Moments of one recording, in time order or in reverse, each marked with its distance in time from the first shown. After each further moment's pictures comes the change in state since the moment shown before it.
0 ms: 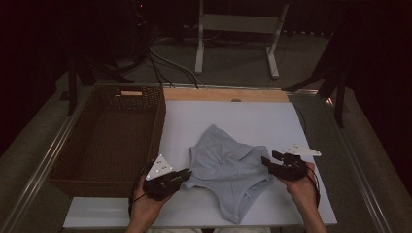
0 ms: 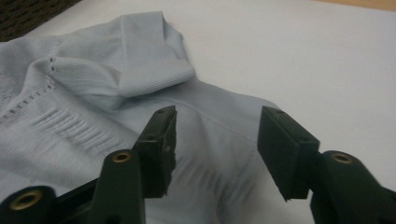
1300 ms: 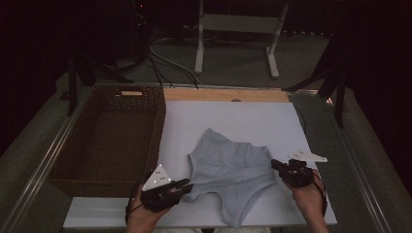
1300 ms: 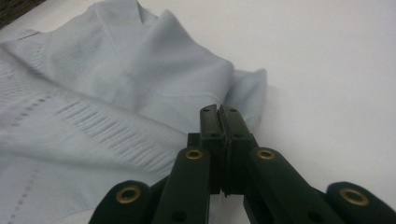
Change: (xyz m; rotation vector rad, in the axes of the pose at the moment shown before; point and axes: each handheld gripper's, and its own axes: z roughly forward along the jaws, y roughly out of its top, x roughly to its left) left arm -0.015 -0.011 -0.012 0.013 -0.084 0.001; right arm -0.004 -0.015 -0.019 0.041 -0.027 0.026
